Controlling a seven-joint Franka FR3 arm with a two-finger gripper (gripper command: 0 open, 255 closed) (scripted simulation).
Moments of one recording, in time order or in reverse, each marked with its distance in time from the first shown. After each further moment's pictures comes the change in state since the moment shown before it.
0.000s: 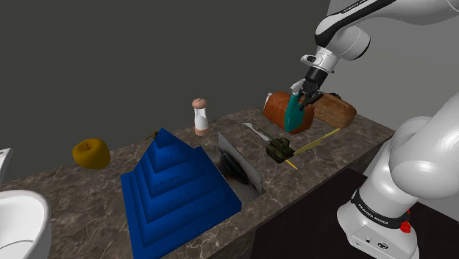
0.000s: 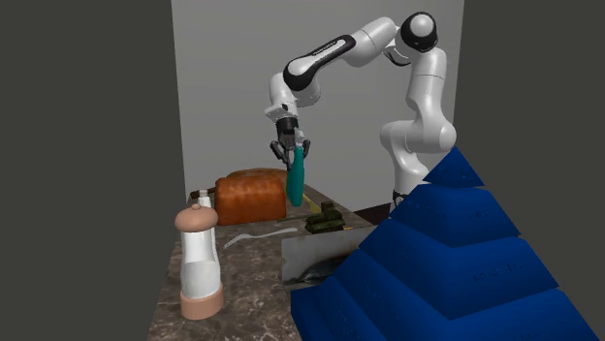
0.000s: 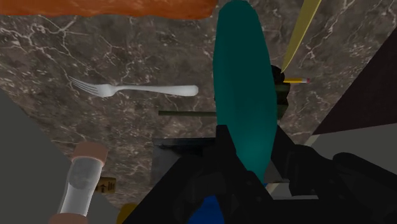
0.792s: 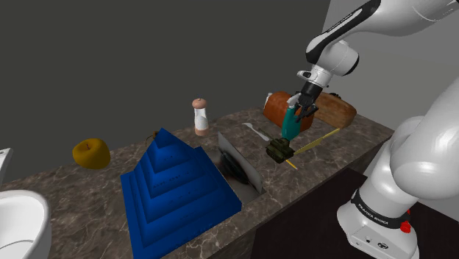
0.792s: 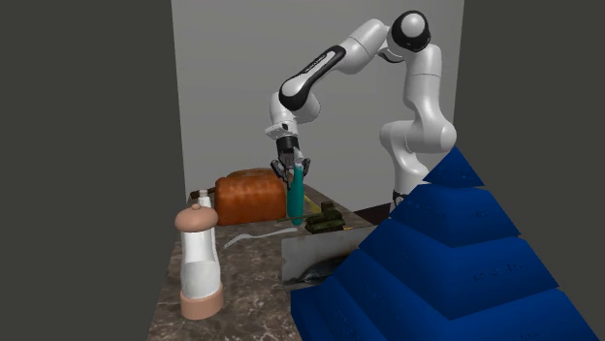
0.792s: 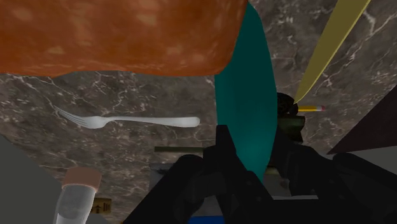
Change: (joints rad) arm 0.033 0.134 -0.040 -0.056 0.113 0.121 -0.140
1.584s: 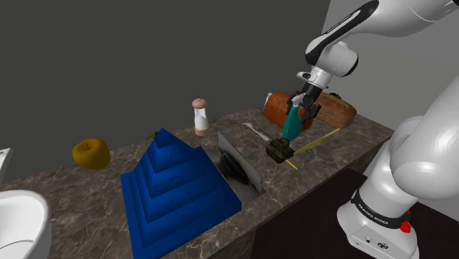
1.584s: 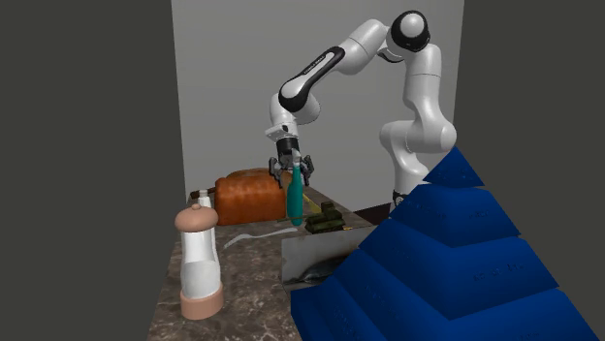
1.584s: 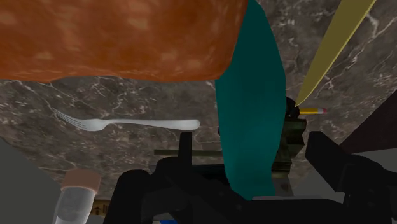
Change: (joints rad) arm 0.003 0.010 -0.002 -0.005 0.011 0.010 -0.012
